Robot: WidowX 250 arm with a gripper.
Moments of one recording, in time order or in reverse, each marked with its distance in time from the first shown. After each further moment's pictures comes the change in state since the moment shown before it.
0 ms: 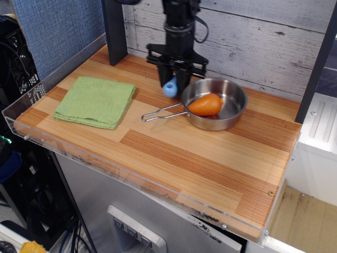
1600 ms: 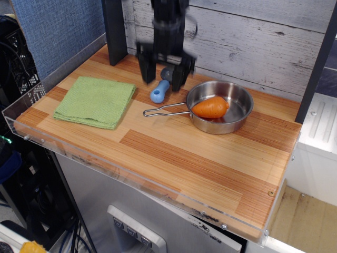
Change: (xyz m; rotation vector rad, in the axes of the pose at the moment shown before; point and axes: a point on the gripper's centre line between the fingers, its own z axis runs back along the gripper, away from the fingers) arm -0.012 0.020 0.031 0.022 -0.059 0.003
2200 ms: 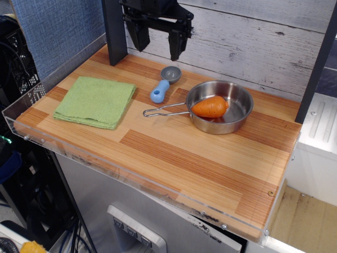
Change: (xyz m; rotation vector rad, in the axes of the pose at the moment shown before) arm -0.024 -0.004 0.065 -0.029 -0.166 -0.015
